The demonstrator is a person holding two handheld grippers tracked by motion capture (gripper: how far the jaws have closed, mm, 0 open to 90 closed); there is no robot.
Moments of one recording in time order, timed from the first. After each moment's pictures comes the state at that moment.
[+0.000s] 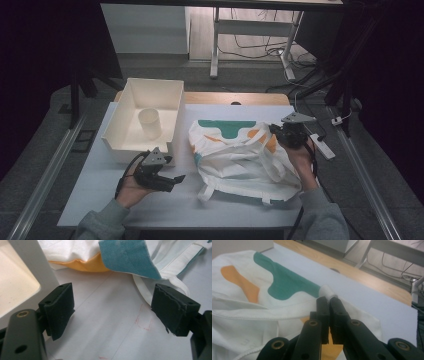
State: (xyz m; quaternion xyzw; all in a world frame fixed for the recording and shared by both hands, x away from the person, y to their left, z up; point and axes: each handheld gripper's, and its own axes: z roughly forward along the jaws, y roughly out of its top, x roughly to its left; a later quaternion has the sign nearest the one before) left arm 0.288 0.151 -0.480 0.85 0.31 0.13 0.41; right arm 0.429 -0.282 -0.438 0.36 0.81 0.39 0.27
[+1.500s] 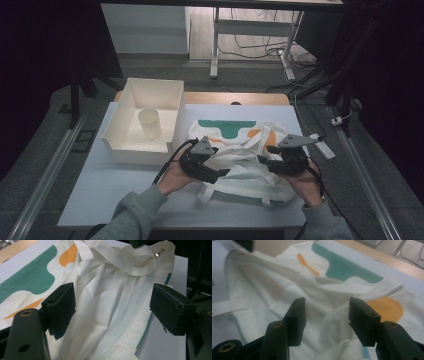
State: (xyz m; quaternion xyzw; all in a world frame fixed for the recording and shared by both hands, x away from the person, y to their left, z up) left arm 0.318 0.039 -0.439 0.86 0.21 0.09 0.45; right arm 0.332 -0.258 -0.419 0.31 0.84 0.39 0.19
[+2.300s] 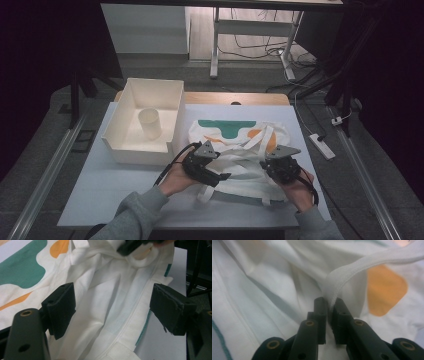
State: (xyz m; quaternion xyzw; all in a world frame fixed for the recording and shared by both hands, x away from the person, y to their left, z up) left arm 0.321 0.033 -0.454 0.87 0.21 0.07 0.44; right arm 0.331 -0.251 -0.454 0.31 0.87 0.30 0.24
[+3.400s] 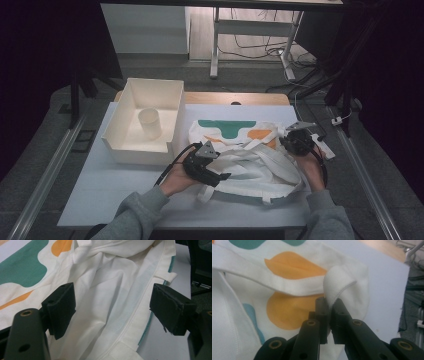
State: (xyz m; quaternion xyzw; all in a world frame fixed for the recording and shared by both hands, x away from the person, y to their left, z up) left arm 0.321 0.032 -0.455 0.87 0.21 0.08 0.43; right arm 0.433 -0.314 -0.471 0.40 0.83 0.28 0.26
